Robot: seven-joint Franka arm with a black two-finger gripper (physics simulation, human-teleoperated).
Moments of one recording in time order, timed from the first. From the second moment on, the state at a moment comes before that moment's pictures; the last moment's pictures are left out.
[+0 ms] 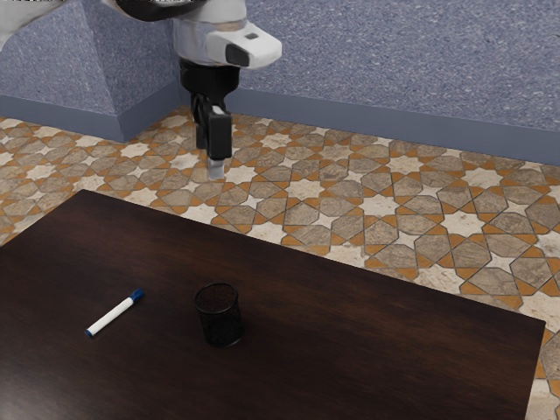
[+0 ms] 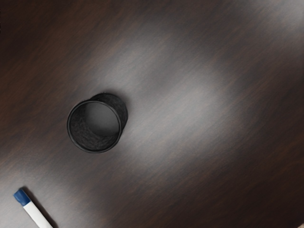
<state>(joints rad) -0.22 0.05 -0.17 -1.36 0.10 1.25 0.38</state>
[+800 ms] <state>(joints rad) -0.06 -0.30 0.32 -2.63 0.27 2.34 0.20</state>
